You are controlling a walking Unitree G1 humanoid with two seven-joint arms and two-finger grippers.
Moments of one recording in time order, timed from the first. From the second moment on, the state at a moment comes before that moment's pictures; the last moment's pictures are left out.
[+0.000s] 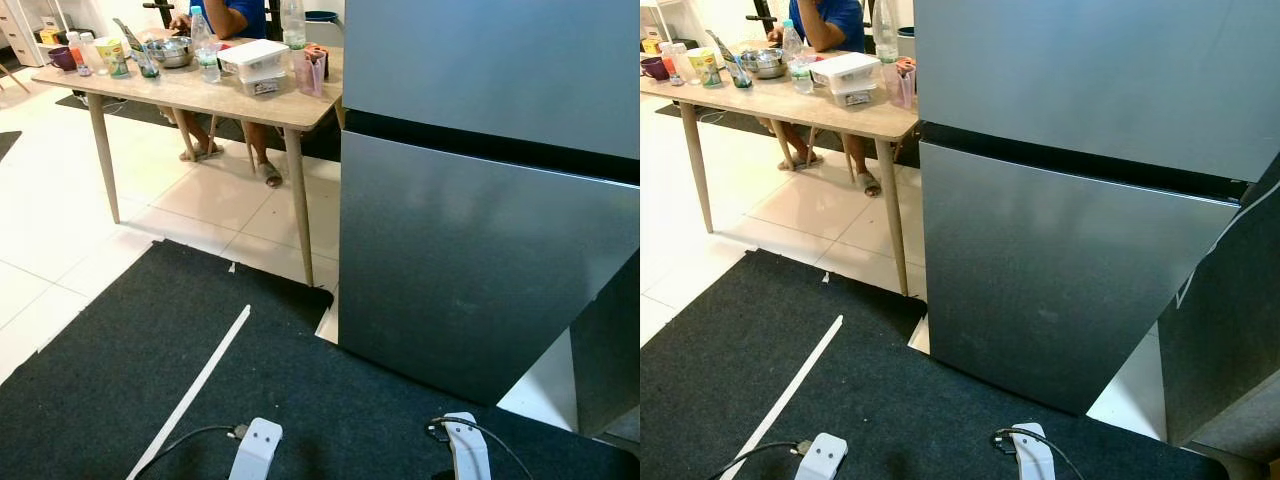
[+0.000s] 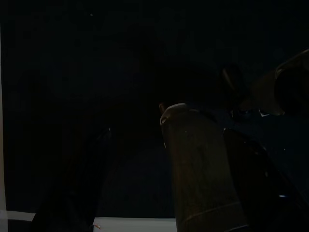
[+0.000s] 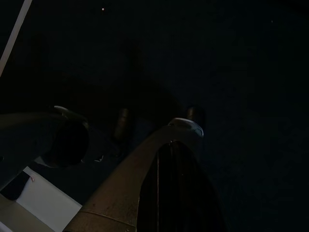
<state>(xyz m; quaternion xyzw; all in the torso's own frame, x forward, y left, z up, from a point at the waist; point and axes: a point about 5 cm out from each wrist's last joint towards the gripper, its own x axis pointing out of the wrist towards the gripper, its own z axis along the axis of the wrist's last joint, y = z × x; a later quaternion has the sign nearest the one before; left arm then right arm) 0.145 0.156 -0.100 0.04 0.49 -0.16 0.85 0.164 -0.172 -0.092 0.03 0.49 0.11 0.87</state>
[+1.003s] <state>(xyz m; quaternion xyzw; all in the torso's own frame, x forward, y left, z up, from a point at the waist) 0.144 0.157 -0.100 0.05 0.49 -0.16 0.85 0.163 -0.172 -0.092 0.03 0.49 0.11 0.86</state>
